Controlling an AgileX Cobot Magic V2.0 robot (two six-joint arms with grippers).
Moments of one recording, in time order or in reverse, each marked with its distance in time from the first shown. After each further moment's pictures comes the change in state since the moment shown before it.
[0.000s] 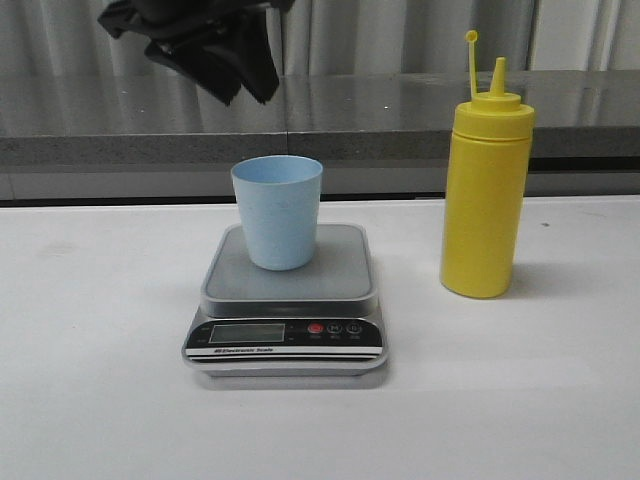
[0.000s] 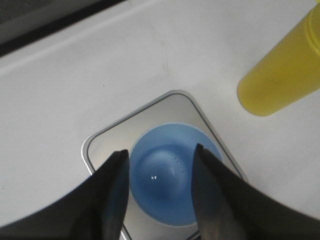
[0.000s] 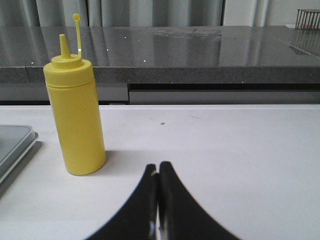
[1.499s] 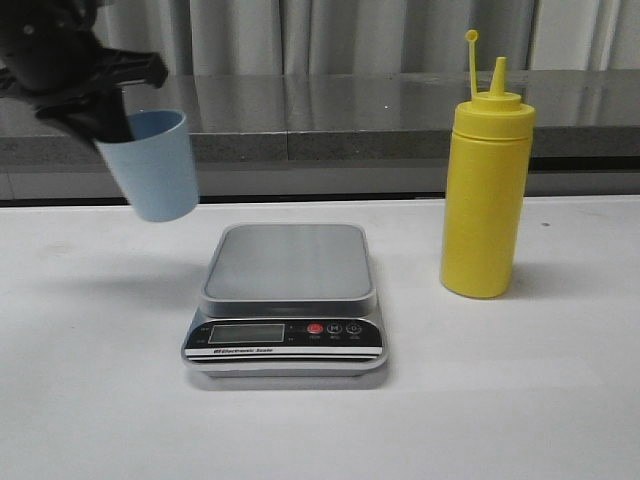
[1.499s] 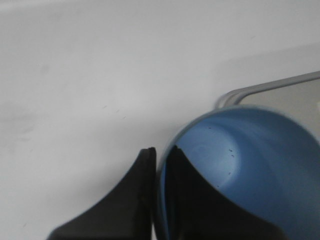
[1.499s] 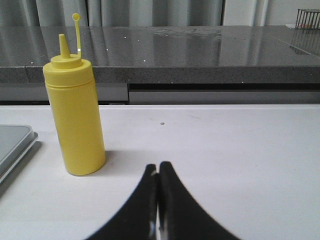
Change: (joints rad) left arm 0.223 0.088 0.033 0.053 0.039 -0.076; right arm 0.000 0.000 0.000 0.000 0.000 0.000
